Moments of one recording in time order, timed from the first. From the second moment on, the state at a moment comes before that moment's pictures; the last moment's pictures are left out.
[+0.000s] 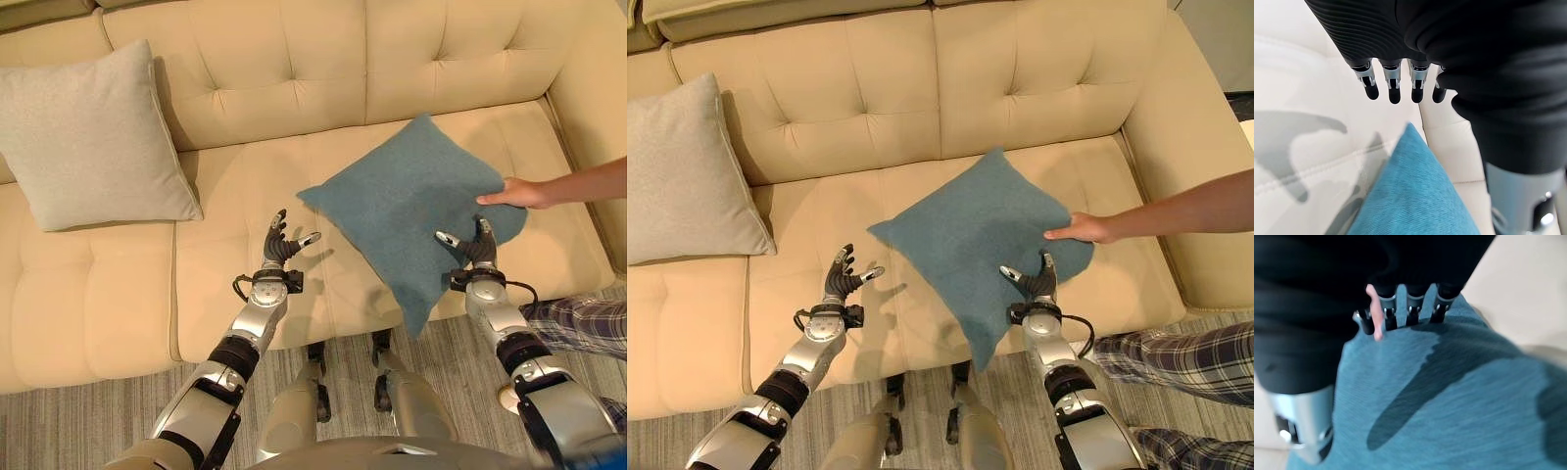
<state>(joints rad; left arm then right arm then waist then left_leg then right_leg) -0.39 0.22 -0.32 0.65 -0.30 -0.16 0.37 -0.40 -0.32 0.24 0.78 0.27 -0.13 -0.43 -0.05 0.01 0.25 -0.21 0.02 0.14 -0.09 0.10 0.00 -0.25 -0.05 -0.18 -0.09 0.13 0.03</state>
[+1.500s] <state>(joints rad) 0.06 0.24 -0.22 1.21 -0.04 -0.04 0.19 0.00 -0.27 0.19 1.18 0.03 -0.04 -0.20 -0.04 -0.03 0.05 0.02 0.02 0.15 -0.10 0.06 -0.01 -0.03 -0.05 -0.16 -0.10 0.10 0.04</state>
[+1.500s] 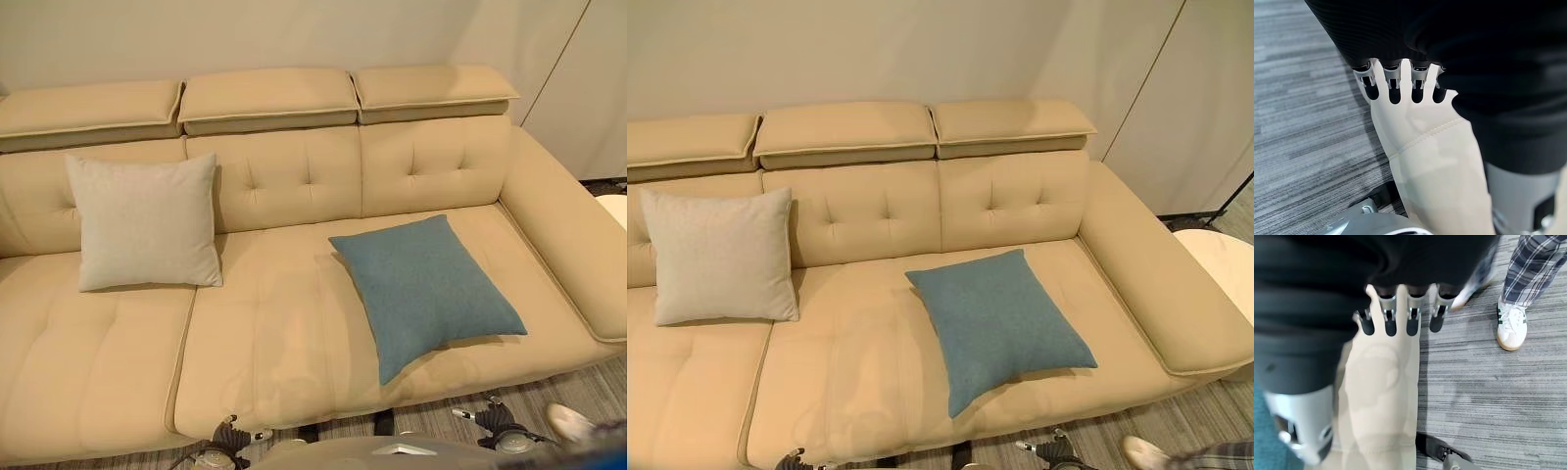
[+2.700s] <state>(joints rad) -0.06 0.20 -0.19 1.21 -0.07 -0.04 0.17 -0.06 -0.26 0.20 1.21 0.02 -0.02 -0.21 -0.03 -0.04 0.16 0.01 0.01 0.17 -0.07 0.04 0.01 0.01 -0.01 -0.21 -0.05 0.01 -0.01</state>
